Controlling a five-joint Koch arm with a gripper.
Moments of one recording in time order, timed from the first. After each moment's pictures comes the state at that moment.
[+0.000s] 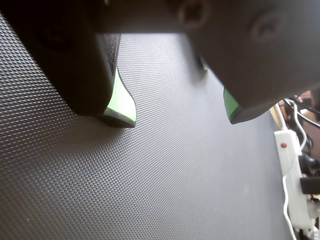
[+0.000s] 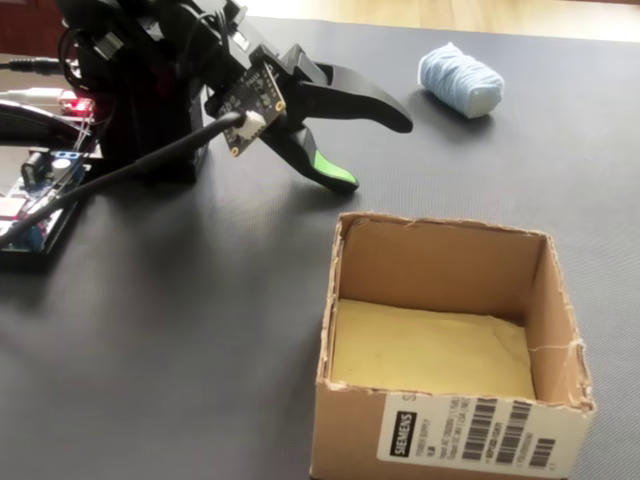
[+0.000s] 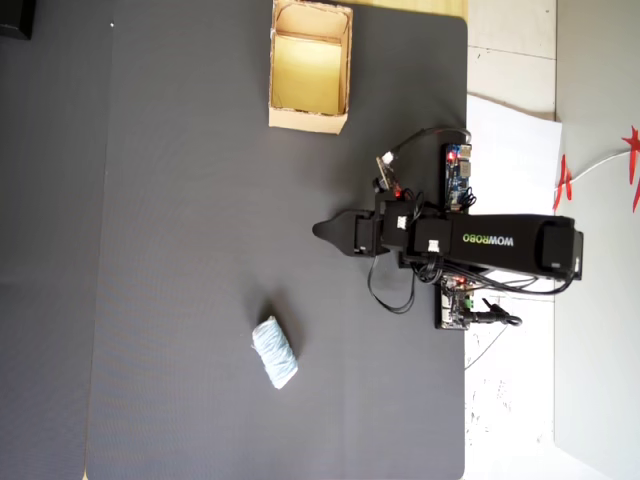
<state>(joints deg) 7.6 130.6 176.4 -3.5 103.1</state>
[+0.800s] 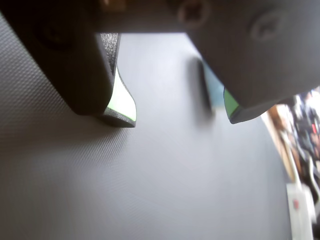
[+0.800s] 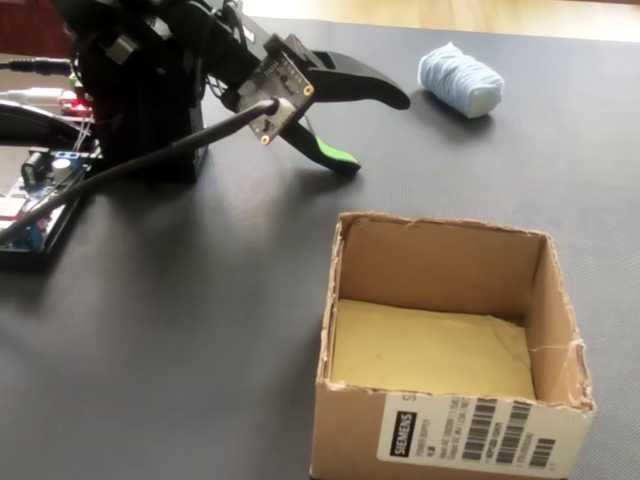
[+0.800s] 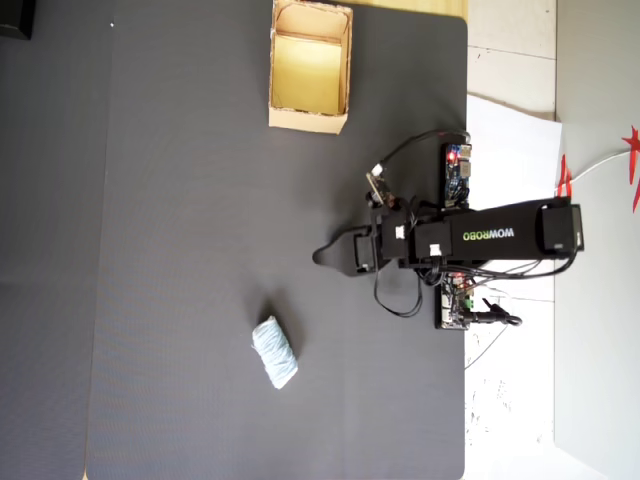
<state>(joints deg) -9.2 130.6 176.4 -3.4 102.9</state>
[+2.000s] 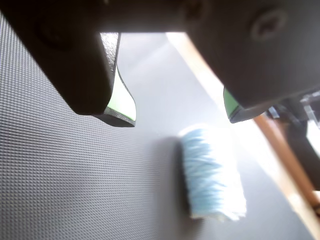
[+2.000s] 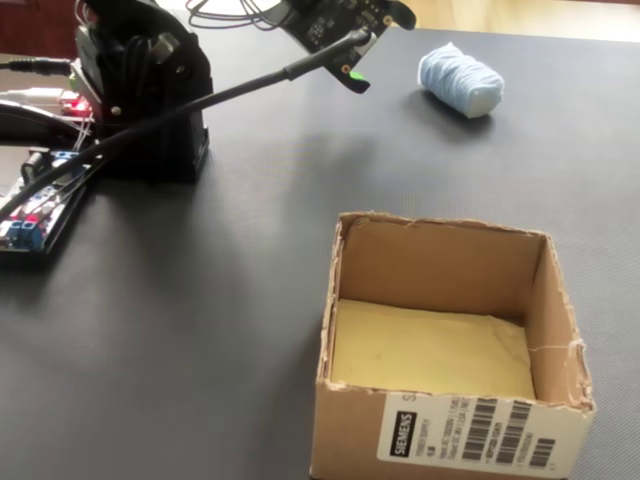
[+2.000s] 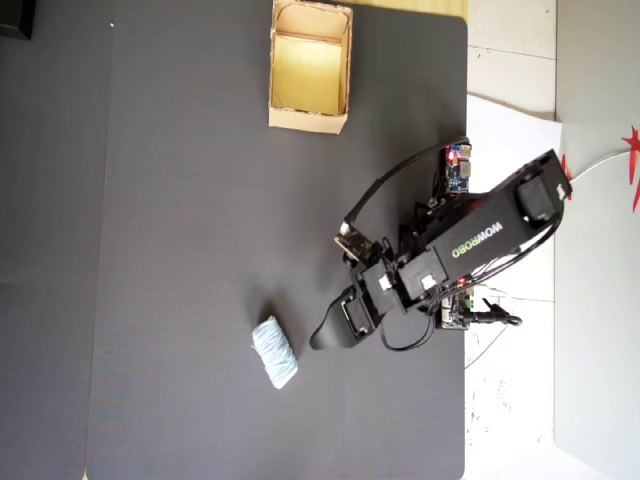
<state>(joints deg) -33.3 118.6 151.7 13.6 90.6</state>
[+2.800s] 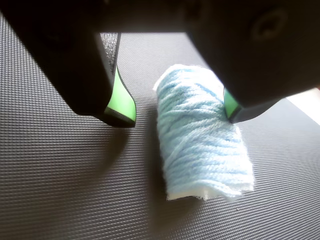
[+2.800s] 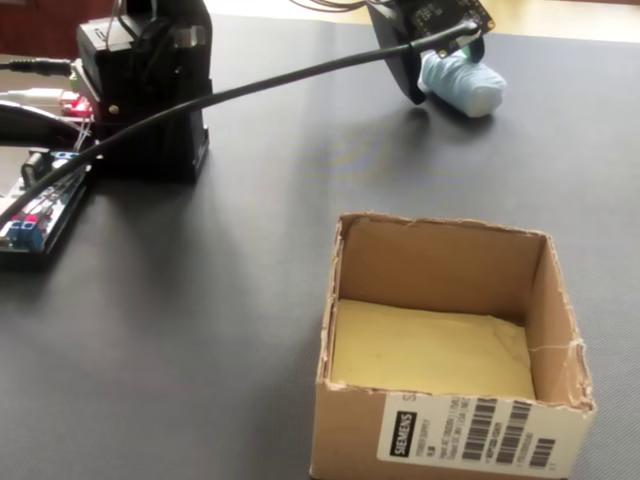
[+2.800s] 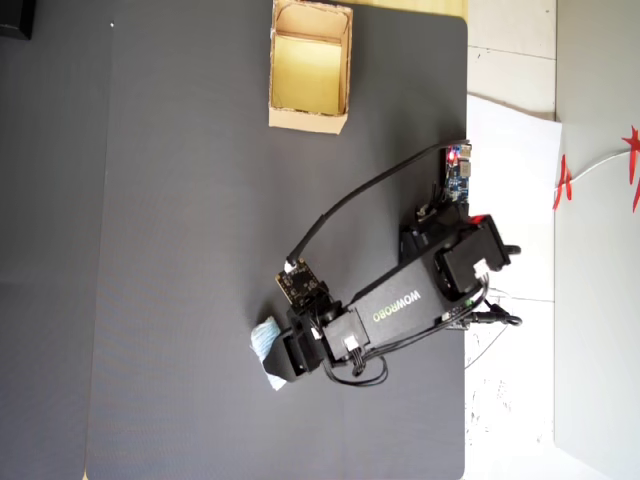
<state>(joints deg) -31.0 80.9 113.8 32.4 89.3</state>
